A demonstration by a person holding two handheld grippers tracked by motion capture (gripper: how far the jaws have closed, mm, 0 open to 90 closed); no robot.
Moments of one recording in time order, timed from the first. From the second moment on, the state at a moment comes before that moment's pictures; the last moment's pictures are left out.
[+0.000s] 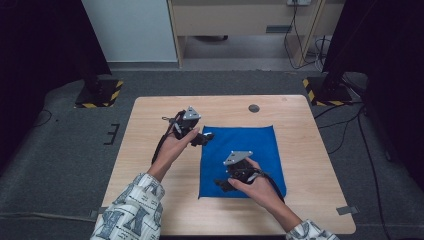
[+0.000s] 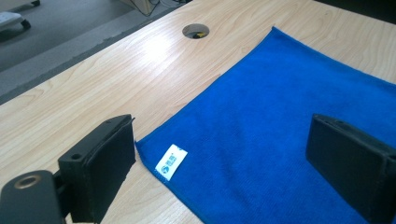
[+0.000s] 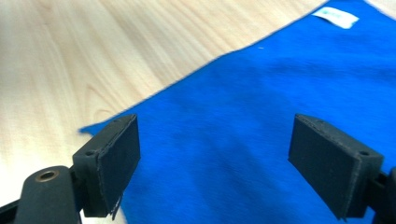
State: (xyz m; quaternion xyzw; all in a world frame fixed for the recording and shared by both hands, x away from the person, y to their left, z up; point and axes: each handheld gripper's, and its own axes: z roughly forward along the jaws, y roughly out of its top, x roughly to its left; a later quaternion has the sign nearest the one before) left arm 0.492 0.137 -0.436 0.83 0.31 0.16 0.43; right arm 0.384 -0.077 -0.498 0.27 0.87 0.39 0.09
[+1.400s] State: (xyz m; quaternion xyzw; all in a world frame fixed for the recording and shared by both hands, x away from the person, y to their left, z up) left arm 0.538 0.137 -0.462 0.83 0.34 0.16 0.40; right arm 0.347 -0.014 -0.524 0.23 0.89 0.38 0.07
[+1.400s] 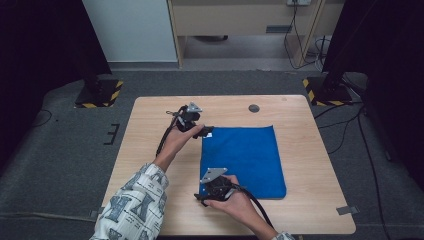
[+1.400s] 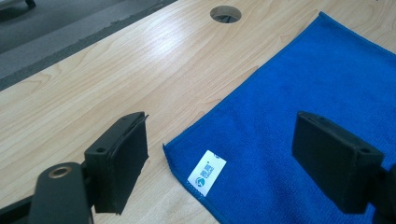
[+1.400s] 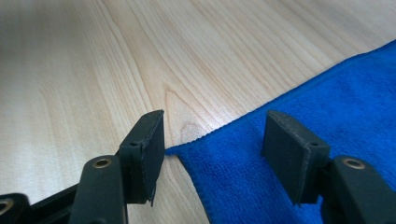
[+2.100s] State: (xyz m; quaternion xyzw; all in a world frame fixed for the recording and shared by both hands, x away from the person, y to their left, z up) left arm 0.550 0.134 -0.496 0.84 0.37 0.14 0.36; right arm 0.345 -0.021 -0.526 0.24 0.89 0.38 0.10
